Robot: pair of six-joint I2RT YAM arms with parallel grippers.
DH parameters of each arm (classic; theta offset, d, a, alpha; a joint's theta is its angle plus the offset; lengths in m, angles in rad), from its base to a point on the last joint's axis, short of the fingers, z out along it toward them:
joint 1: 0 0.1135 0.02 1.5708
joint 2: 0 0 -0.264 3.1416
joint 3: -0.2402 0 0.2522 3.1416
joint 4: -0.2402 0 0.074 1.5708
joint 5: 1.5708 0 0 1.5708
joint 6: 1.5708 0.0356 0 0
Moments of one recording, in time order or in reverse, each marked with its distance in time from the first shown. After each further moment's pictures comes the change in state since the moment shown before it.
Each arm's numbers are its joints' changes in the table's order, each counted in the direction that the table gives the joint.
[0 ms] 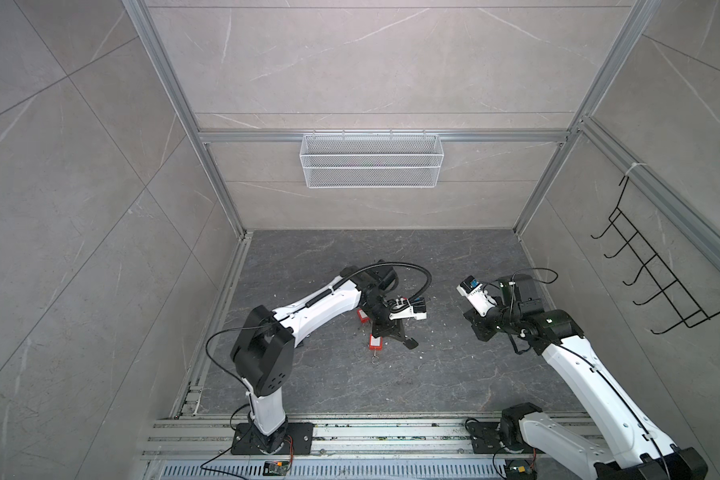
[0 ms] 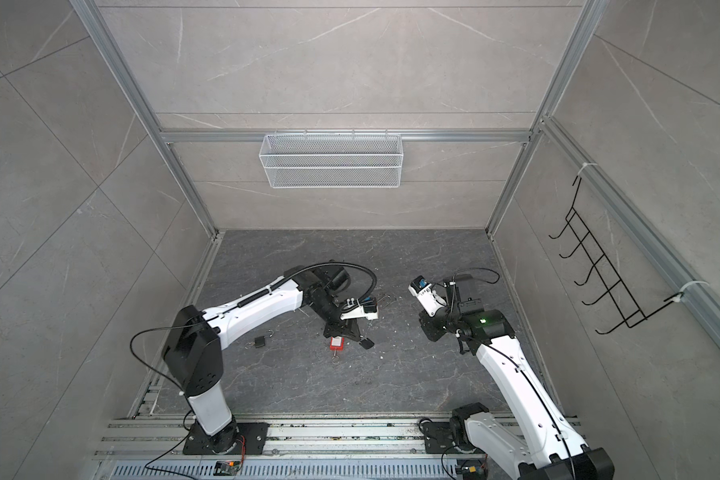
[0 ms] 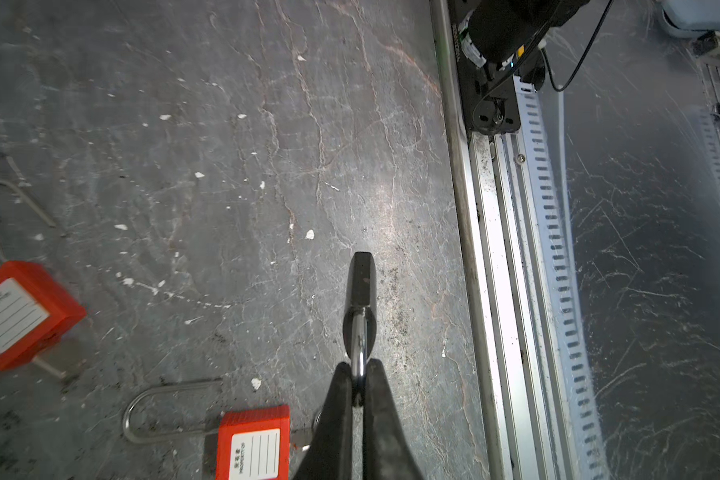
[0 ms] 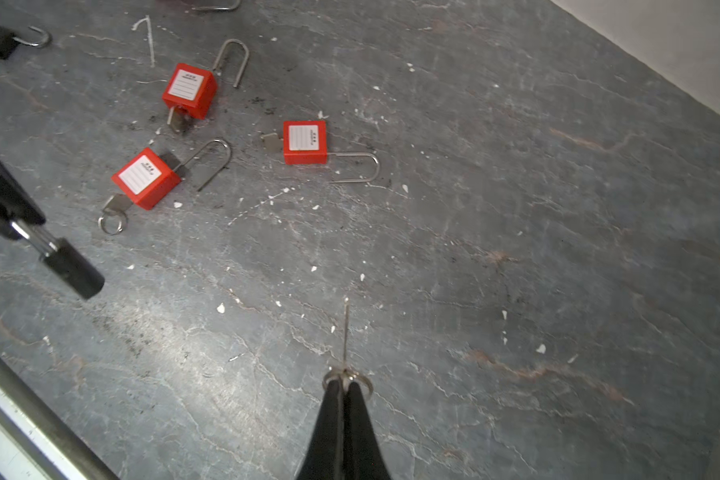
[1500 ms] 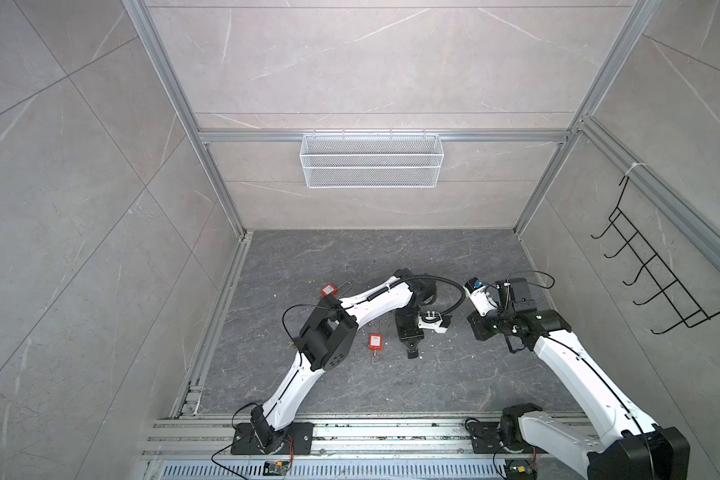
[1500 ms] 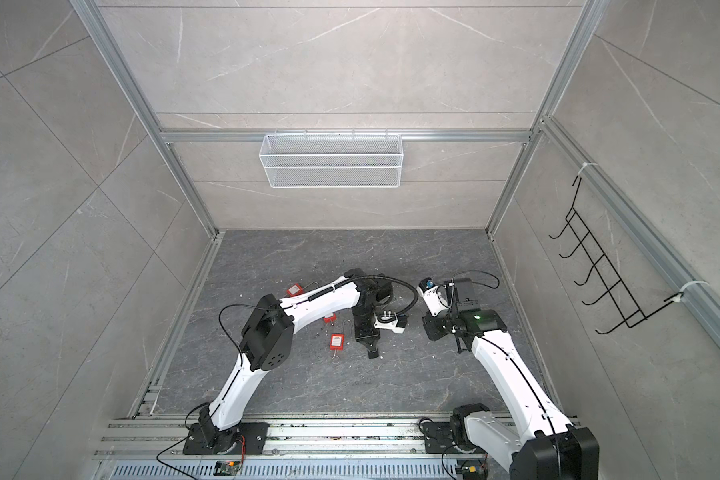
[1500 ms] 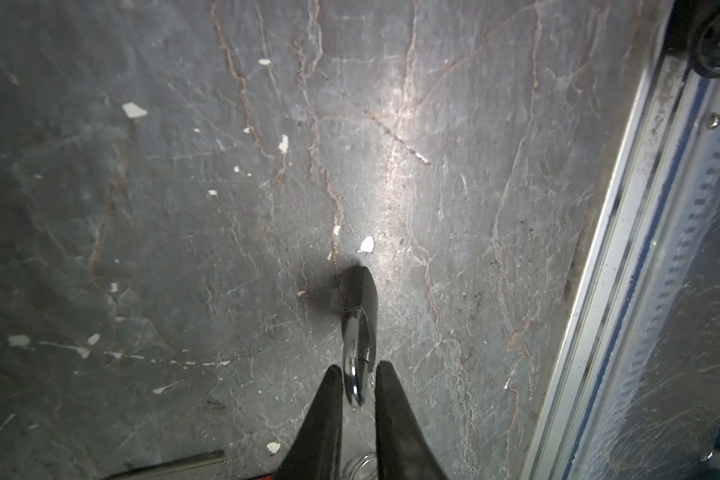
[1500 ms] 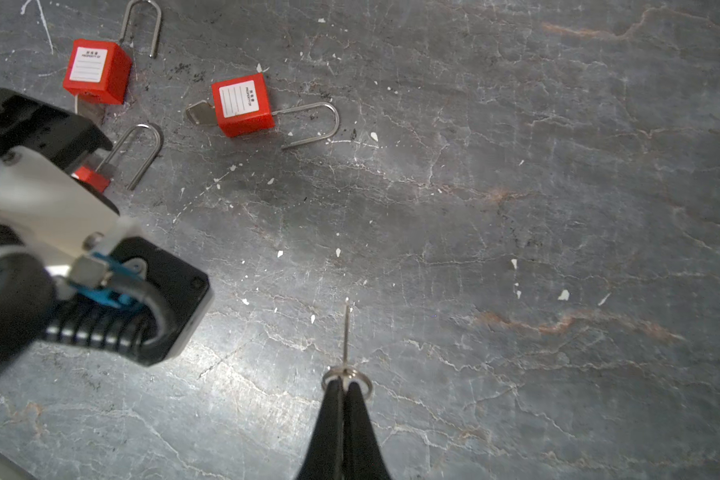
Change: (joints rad) left arm -0.134 -0.464 -0.476 -0.273 -0.314 -0.159; right arm -0.064 -0.071 0.084 0.082 0.018 0.109
